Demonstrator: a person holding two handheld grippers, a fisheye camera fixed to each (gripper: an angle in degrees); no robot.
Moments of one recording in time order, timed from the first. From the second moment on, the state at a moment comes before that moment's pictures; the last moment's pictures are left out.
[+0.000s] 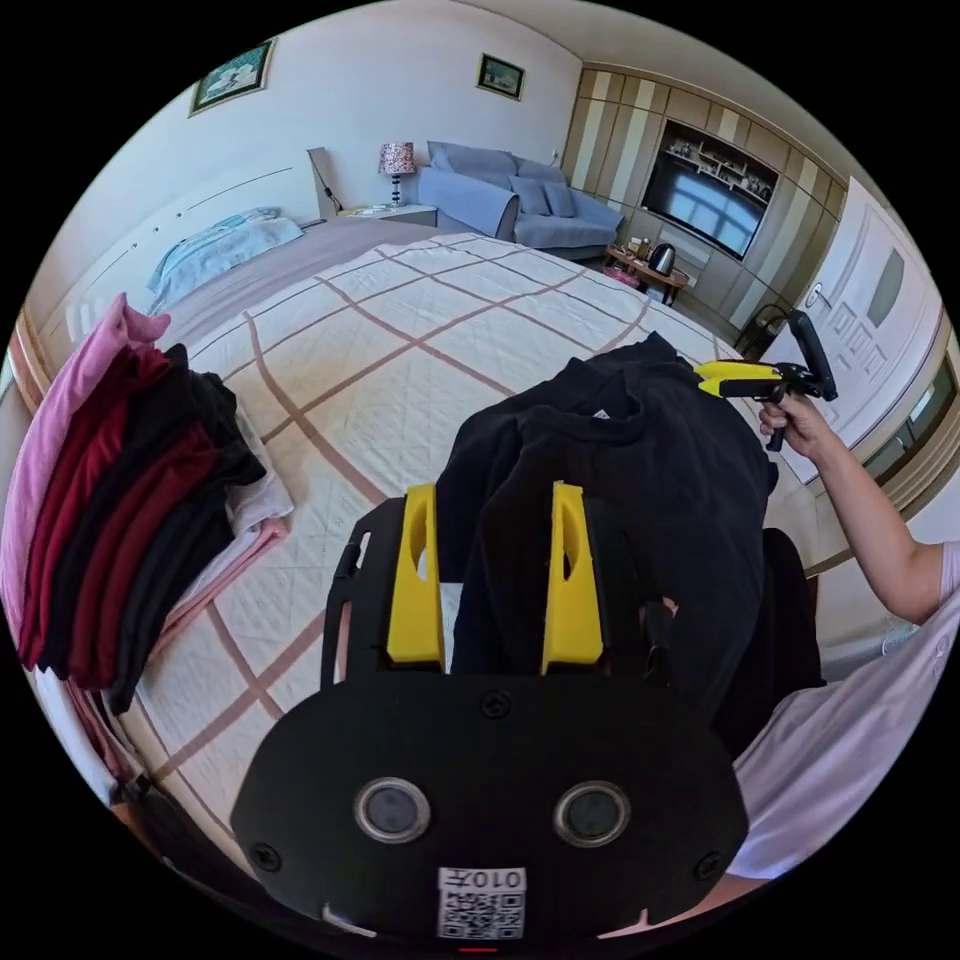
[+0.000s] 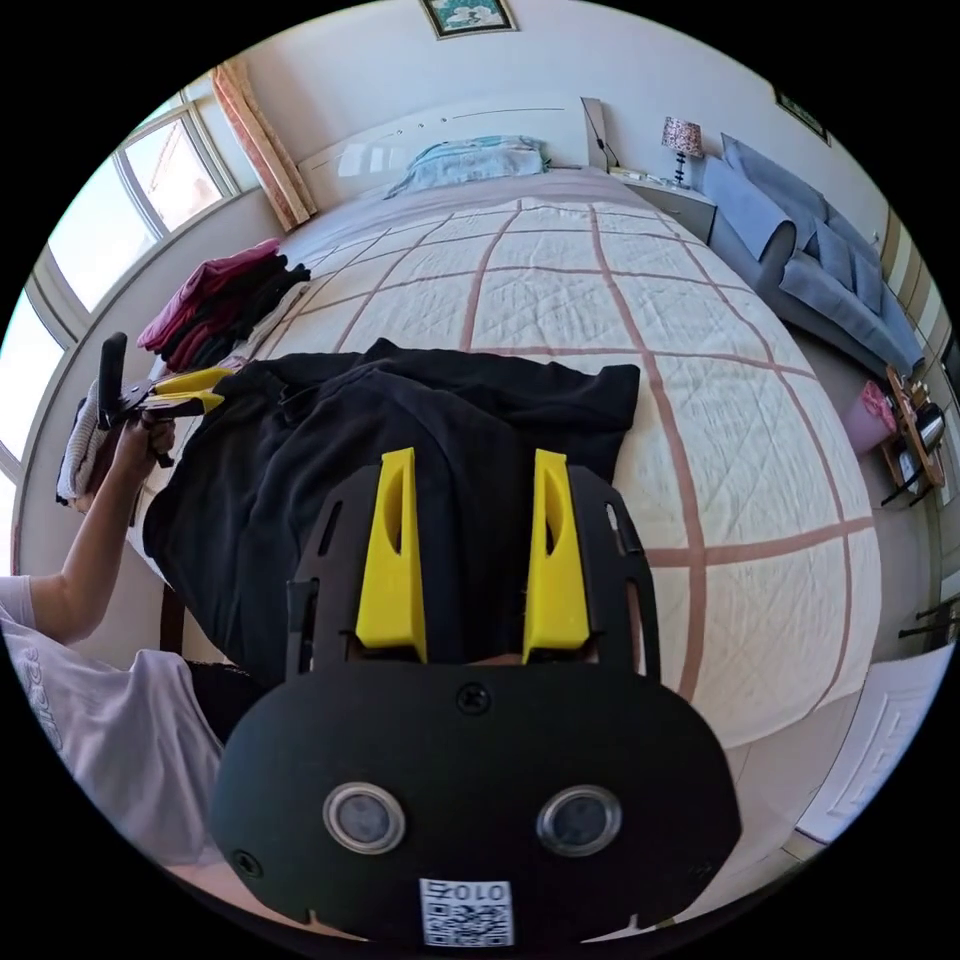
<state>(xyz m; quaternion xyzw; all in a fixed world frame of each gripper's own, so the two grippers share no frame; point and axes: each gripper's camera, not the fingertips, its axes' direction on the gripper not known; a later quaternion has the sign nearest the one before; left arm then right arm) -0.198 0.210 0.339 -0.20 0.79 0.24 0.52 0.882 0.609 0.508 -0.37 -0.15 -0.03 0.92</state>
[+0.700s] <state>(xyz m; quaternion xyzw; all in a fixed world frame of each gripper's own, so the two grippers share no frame) -0.346 0.305 0.252 -0.15 0.81 0.29 0.49 0.861 0.698 0.371 -0.36 -0.25 -0.13 0.89</state>
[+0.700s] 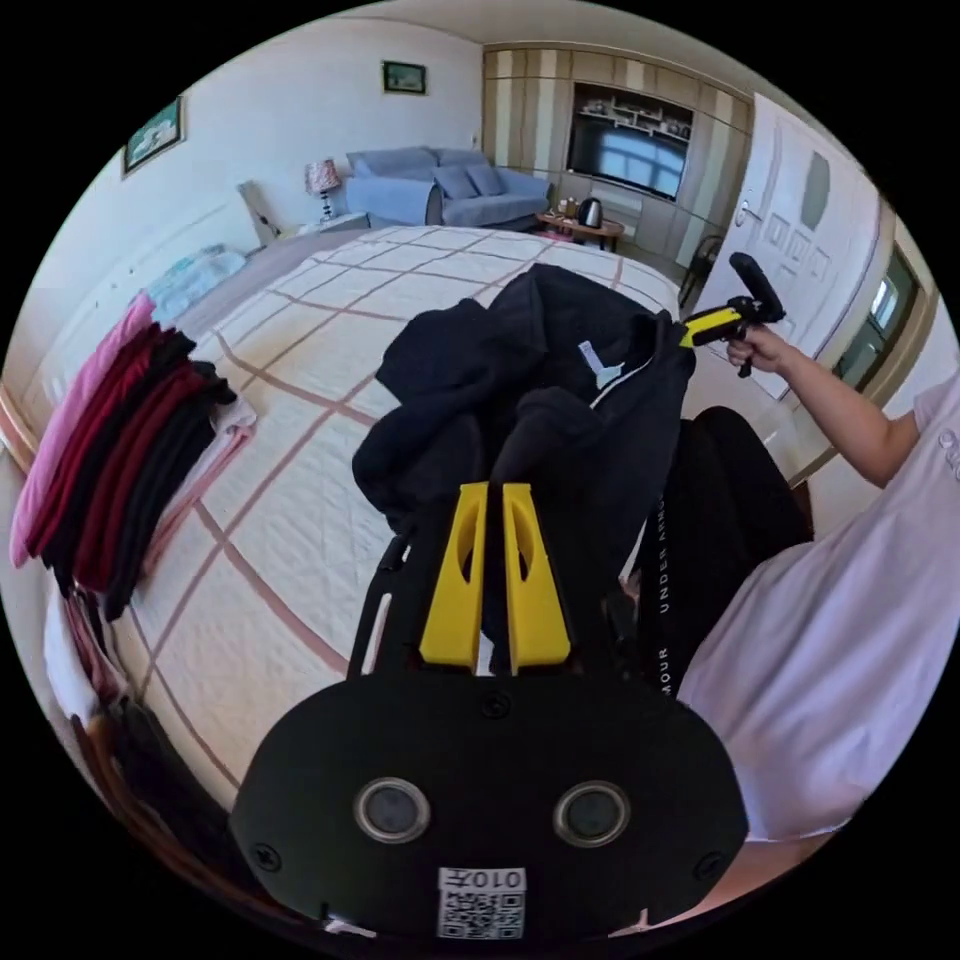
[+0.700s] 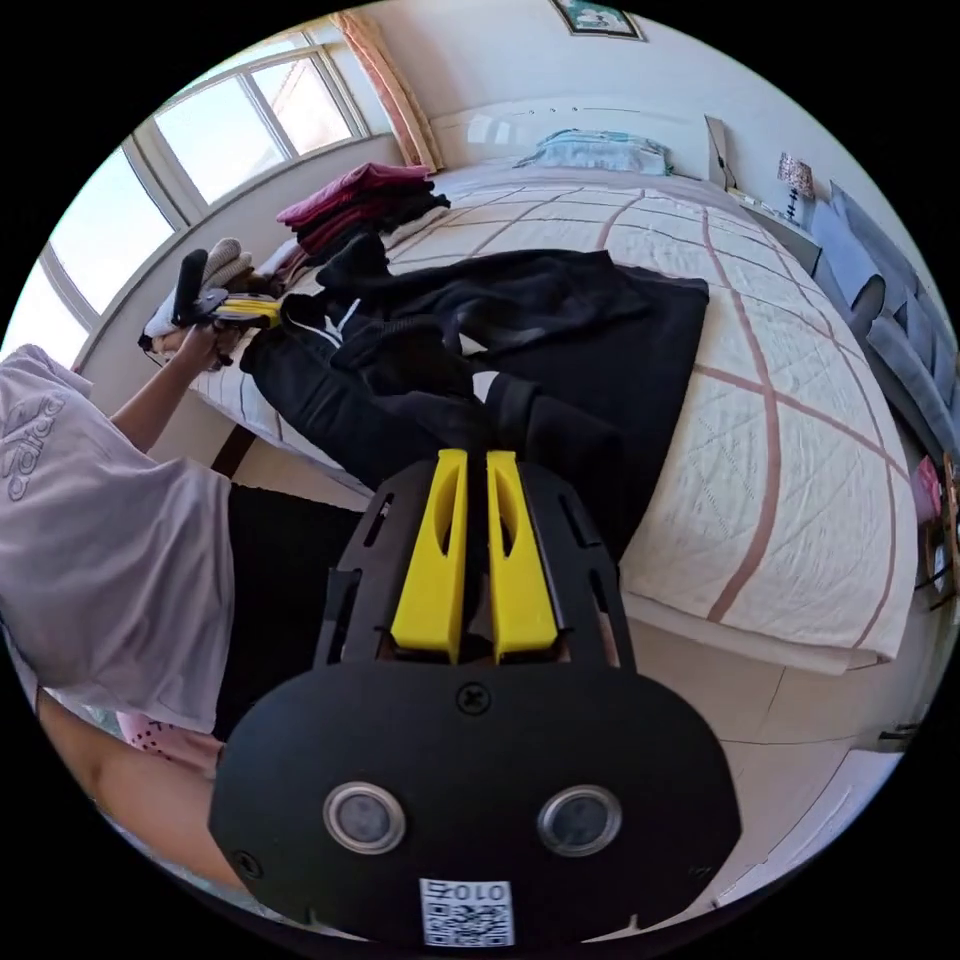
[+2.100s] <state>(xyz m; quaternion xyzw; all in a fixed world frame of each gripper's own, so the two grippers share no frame) -0.337 0.326 0.177 0.01 0.76 0.41 0.50 0.780 0.711 0.277 -0.26 -0.10 -0.14 0.95</state>
